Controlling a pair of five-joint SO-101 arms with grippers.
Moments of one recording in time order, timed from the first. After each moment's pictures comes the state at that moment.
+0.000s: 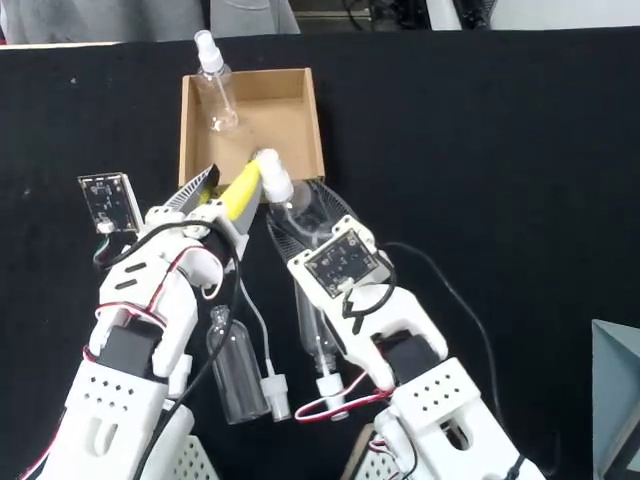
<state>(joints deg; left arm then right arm) 11.6 -70.7 68.8 18.2 24.4 -28.4 -65.9 83.6 1.1 19.1</state>
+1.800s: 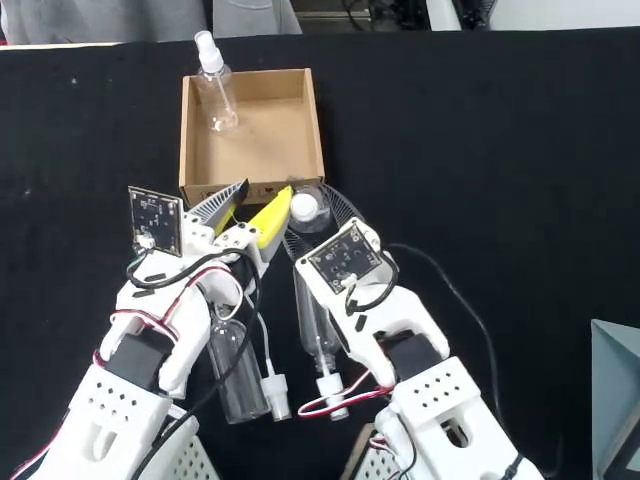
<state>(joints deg) 20.5 -71.6 71.8 19.4 12.1 -27.0 -65.8 84.8 1.2 19.2</state>
